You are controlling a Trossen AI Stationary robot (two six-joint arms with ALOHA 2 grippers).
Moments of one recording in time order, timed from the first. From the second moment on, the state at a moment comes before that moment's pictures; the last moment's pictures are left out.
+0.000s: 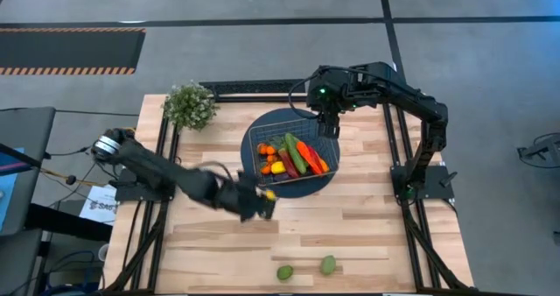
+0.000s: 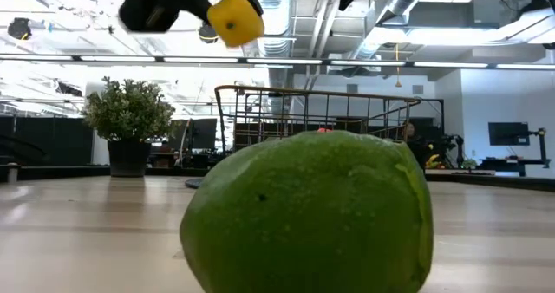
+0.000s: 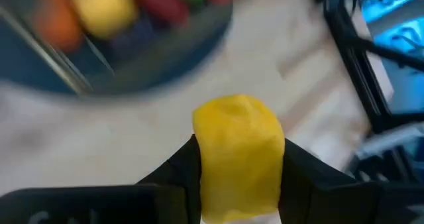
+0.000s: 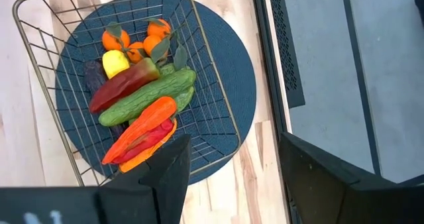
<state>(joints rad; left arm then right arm) -0.38 1.58 1.25 -0.58 -0.39 -1.39 -0.21 1.79 2.28 -1.57 0.27 -0.17</state>
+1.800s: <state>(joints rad) 0.23 1.84 1.45 -0.80 0.10 0.13 -0.07 1.79 2.28 -1.50 0.26 0.47</state>
